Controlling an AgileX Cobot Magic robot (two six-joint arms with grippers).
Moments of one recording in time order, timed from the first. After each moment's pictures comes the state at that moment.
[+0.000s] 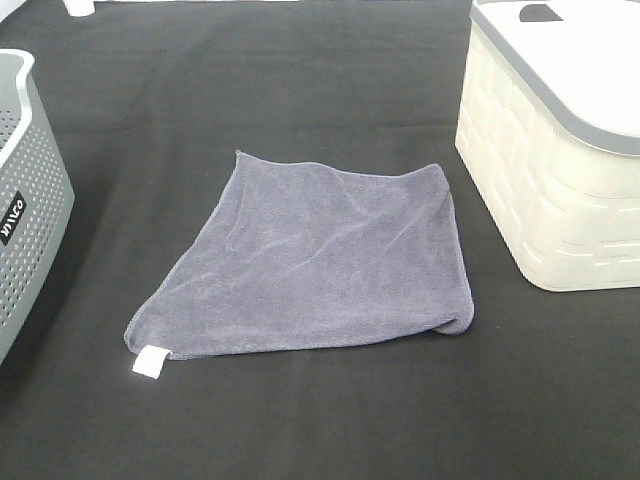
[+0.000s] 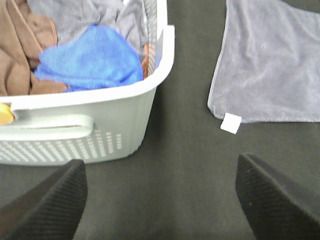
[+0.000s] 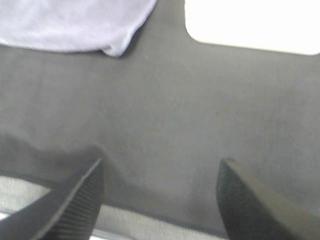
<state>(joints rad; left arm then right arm) 0.01 0.20 -0.52 -0.13 1.05 -0.04 0.11 0.27 -0.55 0.06 1.15 -0.08</state>
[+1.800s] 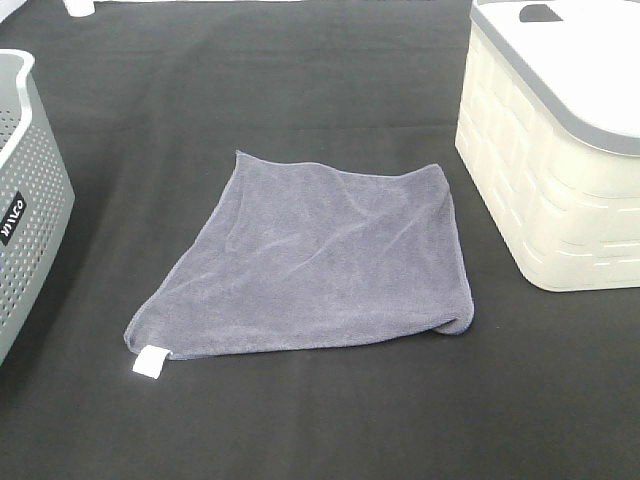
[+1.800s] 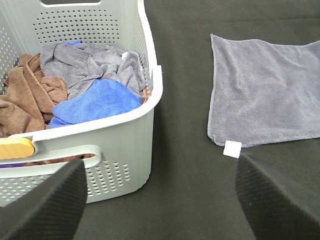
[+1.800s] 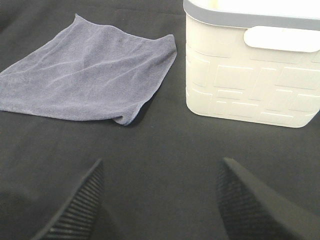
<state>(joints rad) 0.01 -0.01 -0.51 -0.13 1.05 0.07 0.11 0.00 -0.50 0.08 1.06 -0.10</state>
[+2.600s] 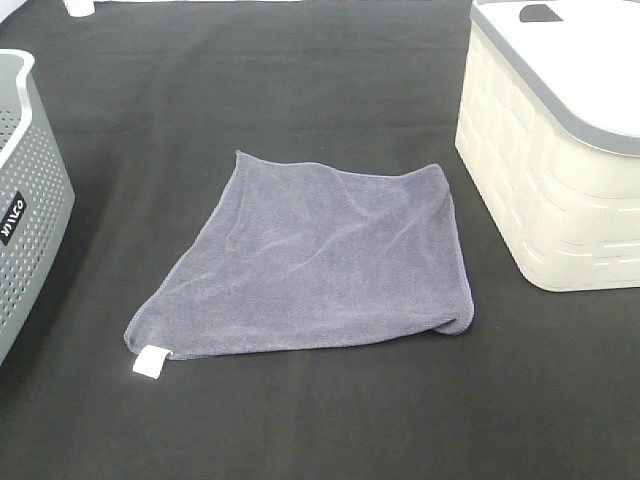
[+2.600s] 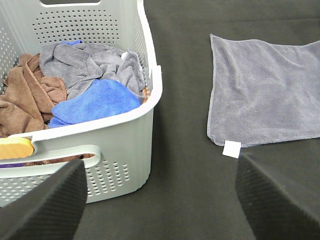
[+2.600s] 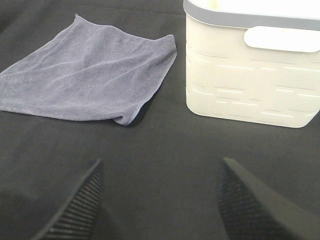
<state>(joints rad) 0.01 -0.01 -0.51 -0.14 1.05 0.07 0.11 0.00 -0.50 0.08 1.06 -0.10</state>
